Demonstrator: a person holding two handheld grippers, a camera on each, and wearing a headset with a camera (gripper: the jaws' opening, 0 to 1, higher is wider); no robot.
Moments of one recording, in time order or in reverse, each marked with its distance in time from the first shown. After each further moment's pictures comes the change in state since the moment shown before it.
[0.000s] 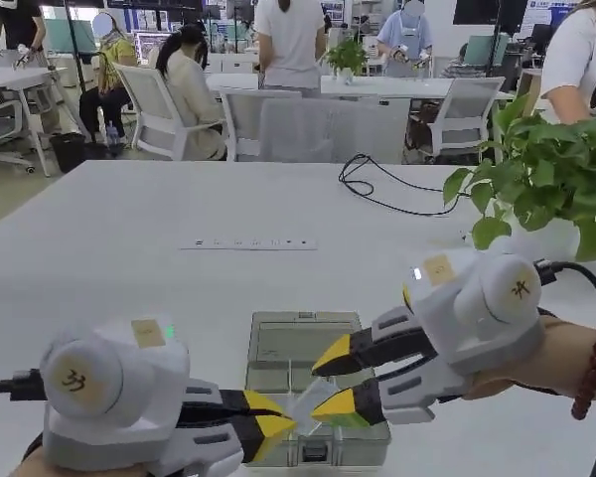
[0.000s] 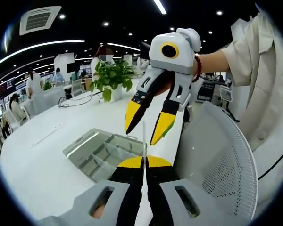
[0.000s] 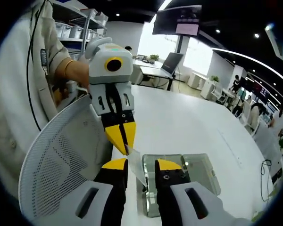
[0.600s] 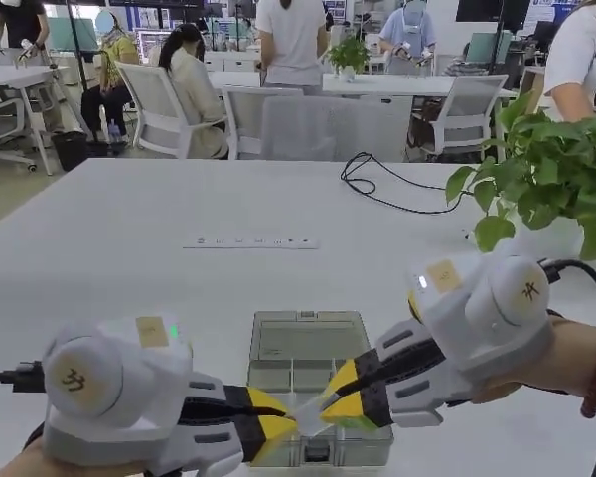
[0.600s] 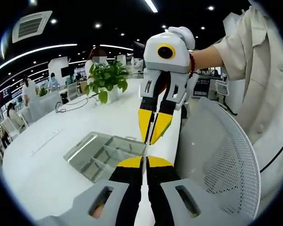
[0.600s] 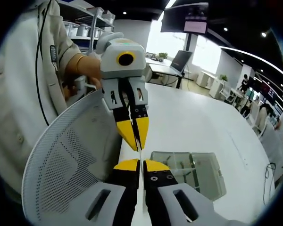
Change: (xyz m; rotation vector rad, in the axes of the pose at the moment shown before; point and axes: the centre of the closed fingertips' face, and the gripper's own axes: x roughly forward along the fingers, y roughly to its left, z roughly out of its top) left arm 0.001 0.004 0.002 0.046 0.003 -0.011; right arm 0.001 0.014 -0.006 -0.023 0.025 0.070
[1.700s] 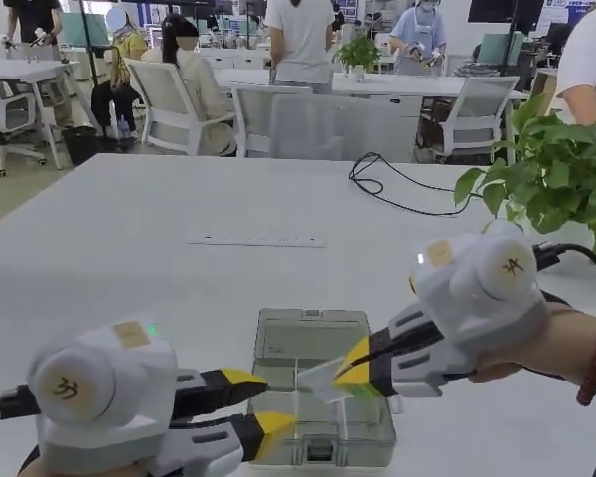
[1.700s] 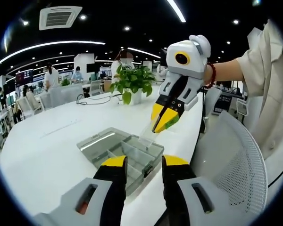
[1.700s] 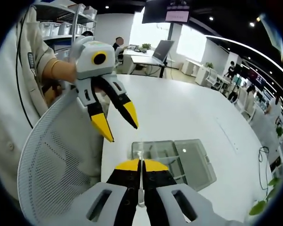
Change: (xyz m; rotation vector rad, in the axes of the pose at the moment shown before) left arm -0.008 0.029 -0.008 -0.179 -0.088 0.201; right arm -0.009 -0.045 -0.019 0.103 0.088 -0.136
